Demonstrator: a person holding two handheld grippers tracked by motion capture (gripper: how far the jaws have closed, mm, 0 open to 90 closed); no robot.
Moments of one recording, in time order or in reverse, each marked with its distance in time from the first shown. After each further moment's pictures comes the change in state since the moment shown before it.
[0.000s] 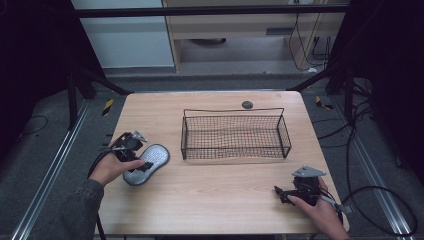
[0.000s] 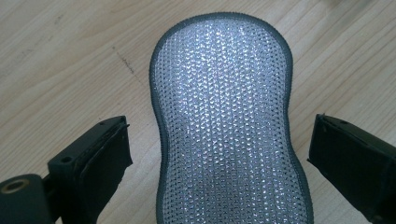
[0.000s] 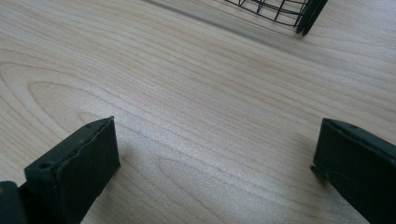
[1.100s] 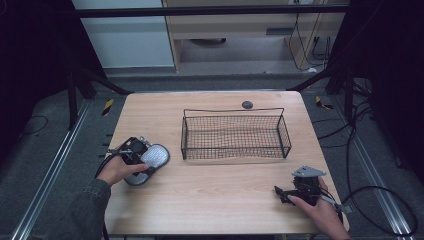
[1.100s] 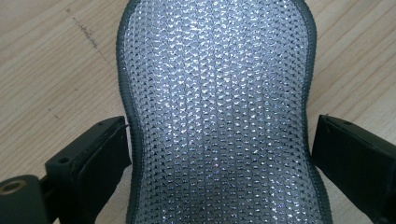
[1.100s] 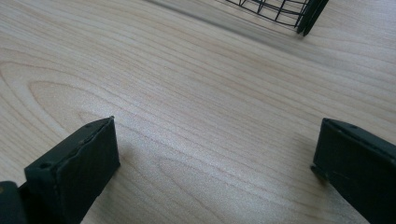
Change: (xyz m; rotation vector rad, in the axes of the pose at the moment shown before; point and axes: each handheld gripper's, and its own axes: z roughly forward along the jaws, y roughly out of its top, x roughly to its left) left arm 0.001 -0.005 0.034 0.069 -0.051 -0.040; right arm 0.000 0.000 0.000 0.000 0.002 -0.003
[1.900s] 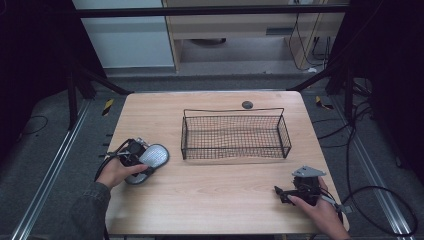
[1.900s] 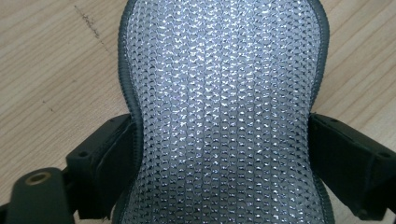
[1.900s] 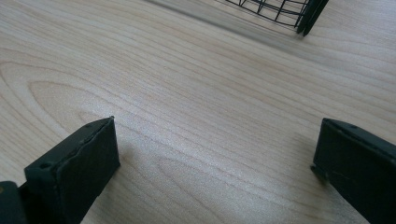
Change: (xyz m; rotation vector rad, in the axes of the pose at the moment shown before) left arm 0.005 -0.009 0.005 -0.037 -0.010 -0.020; right arm 0.000 0.000 0.000 -0.001 0.000 0.000
